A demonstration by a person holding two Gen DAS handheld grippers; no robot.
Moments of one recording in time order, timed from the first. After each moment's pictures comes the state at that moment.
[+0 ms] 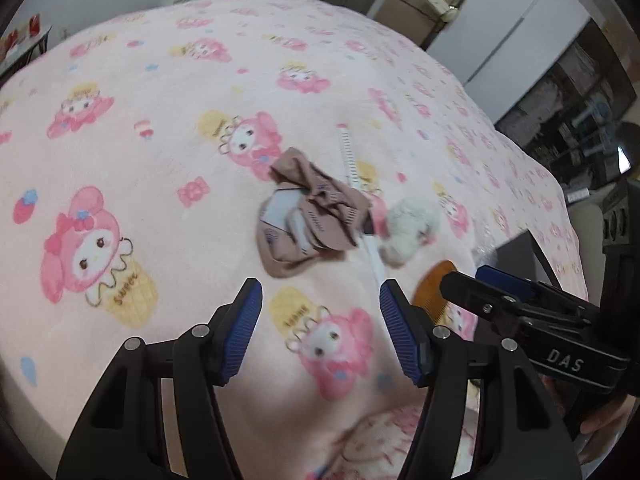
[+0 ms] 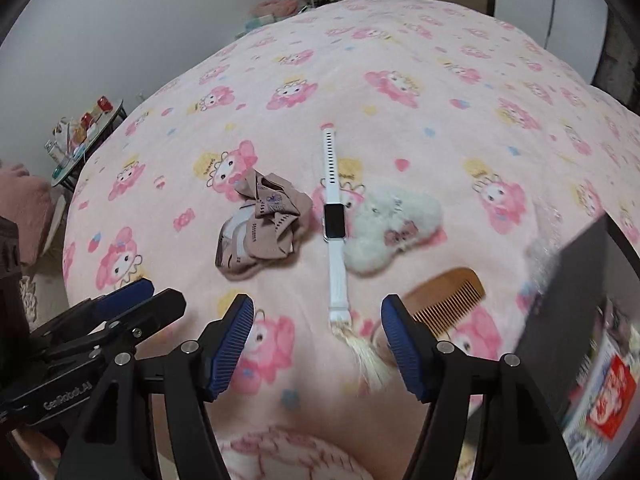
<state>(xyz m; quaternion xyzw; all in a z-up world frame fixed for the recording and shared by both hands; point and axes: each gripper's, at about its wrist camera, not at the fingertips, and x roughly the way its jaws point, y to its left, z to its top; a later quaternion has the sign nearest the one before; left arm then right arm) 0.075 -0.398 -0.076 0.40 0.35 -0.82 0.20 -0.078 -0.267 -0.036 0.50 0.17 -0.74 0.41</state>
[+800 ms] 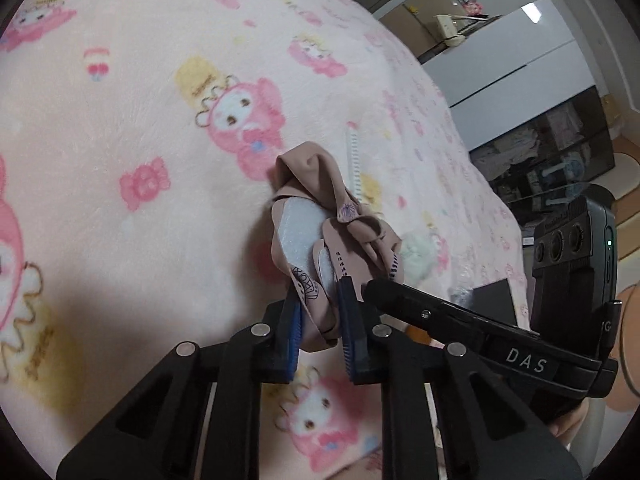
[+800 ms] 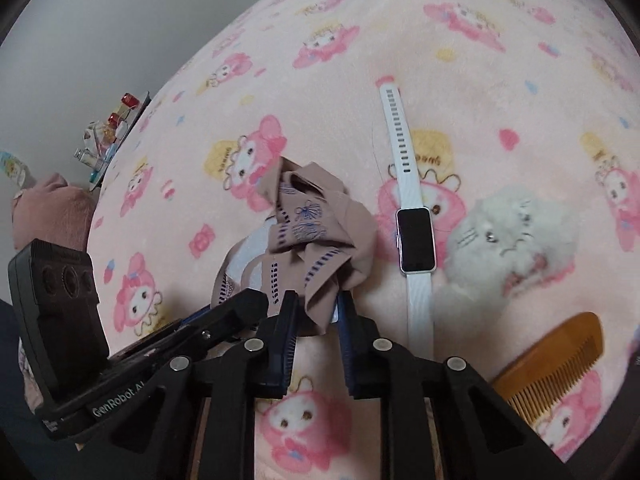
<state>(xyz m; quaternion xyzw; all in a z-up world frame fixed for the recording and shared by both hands) 0.057 -0.436 -0.130 0.34 0.46 -0.81 0.12 -0.104 -0.328 -0.090 0.58 0.10 -0.66 0.46</state>
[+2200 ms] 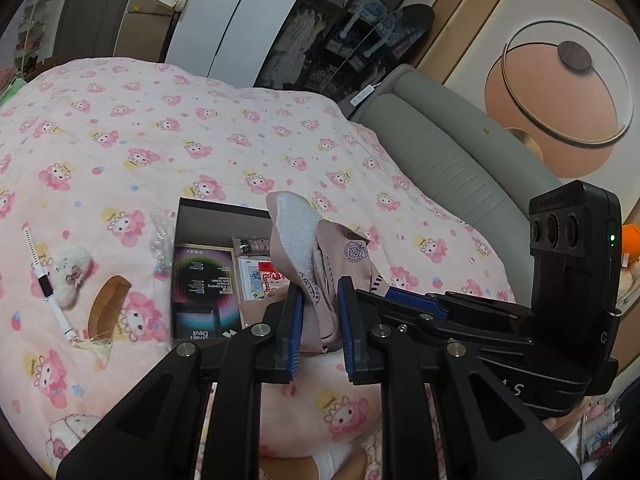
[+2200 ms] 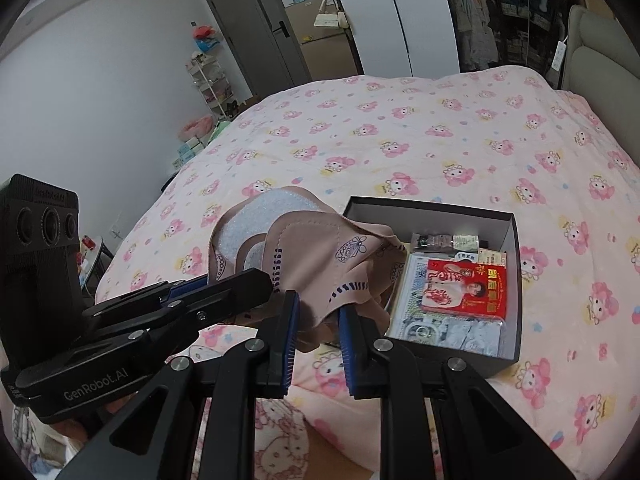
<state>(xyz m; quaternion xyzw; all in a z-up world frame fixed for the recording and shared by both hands) -0.010 -0.094 0.122 0.36 0.20 -0.90 -0.16 -0.046 0.049 0.122 0.43 -0.03 -0.85 0.30</state>
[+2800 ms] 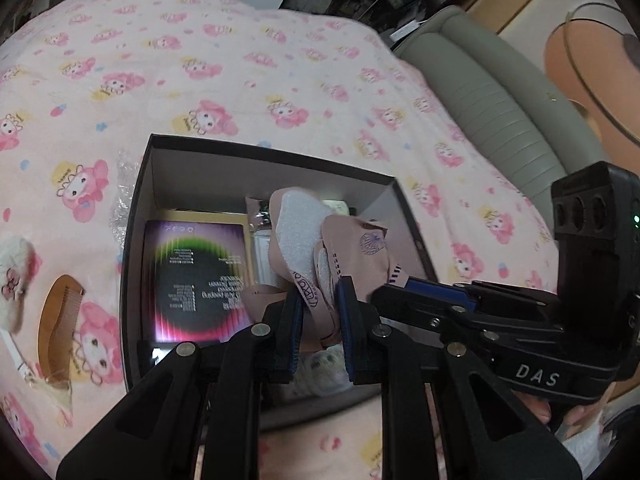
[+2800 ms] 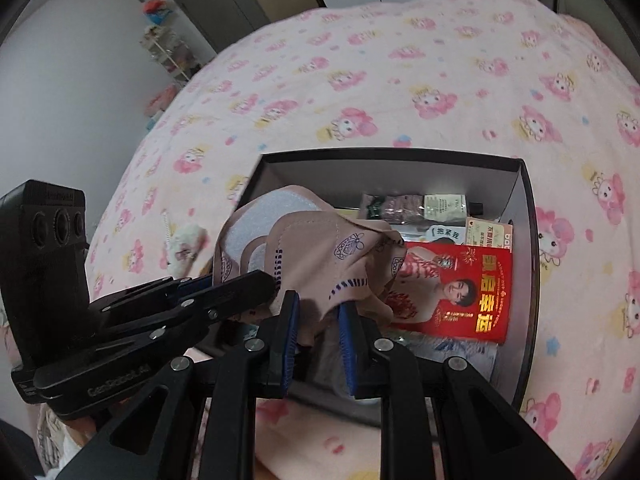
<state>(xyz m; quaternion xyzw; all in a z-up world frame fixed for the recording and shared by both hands) -0.160 -0.082 -0.011 0.48 0.20 -0.84 -0.15 -0.190 0.072 0.004 0.54 -0.05 -0.79 0.27</state>
